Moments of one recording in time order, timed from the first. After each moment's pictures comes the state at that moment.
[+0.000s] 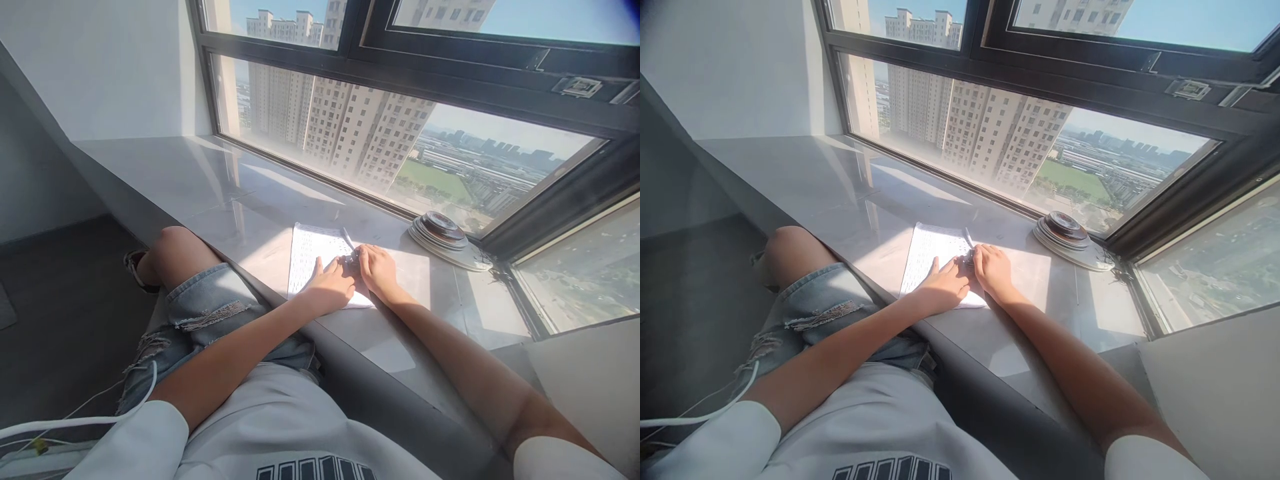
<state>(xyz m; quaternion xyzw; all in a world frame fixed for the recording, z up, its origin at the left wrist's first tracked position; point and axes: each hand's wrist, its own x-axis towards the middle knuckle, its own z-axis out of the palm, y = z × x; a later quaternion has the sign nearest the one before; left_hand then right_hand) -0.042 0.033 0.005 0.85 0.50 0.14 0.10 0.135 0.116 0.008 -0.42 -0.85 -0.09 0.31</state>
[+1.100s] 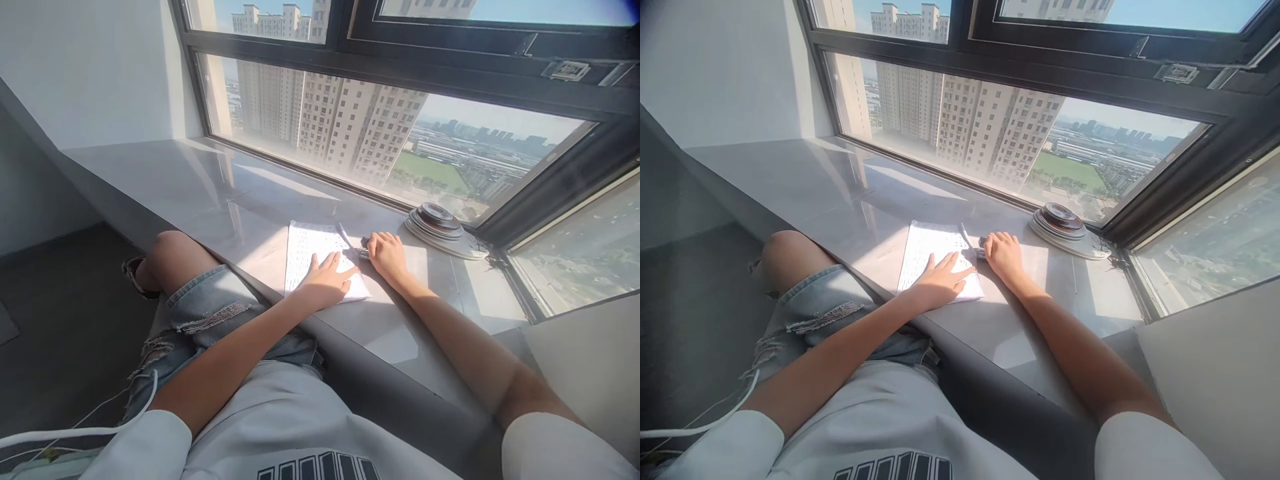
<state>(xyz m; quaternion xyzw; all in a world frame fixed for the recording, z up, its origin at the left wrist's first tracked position) -0.050 0.036 0.004 0.84 0.51 0.12 0.10 0.164 0.145 0.012 -0.51 -0.81 -0.20 0.22</state>
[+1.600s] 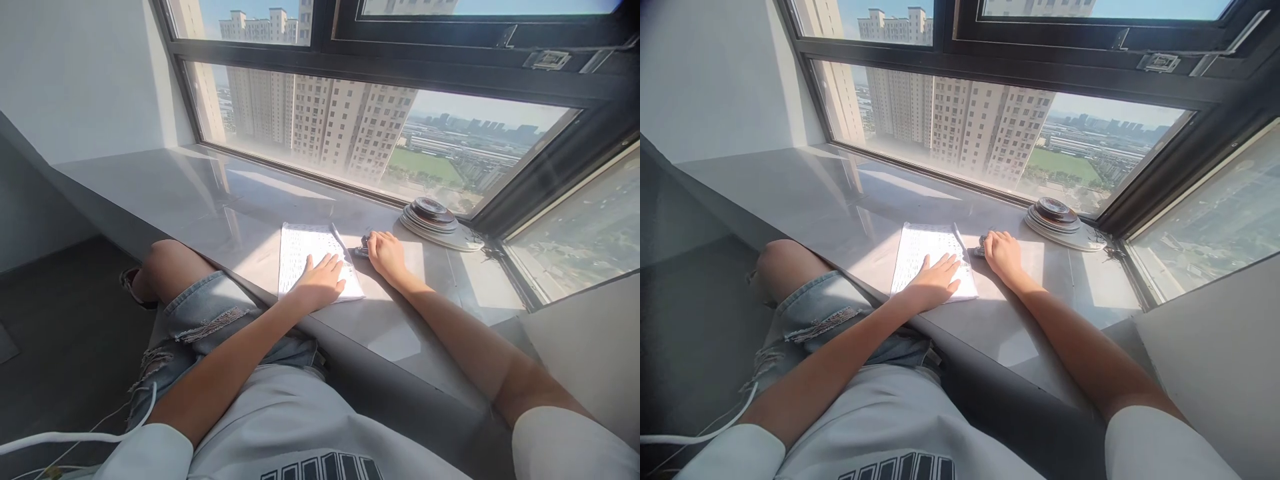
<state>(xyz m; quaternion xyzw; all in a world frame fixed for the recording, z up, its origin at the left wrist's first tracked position) -0.053 0.037 0.005 0.85 0.51 0.10 0.10 0.171 0.145 0.009 -0.54 -0.79 -0.17 0.24</state>
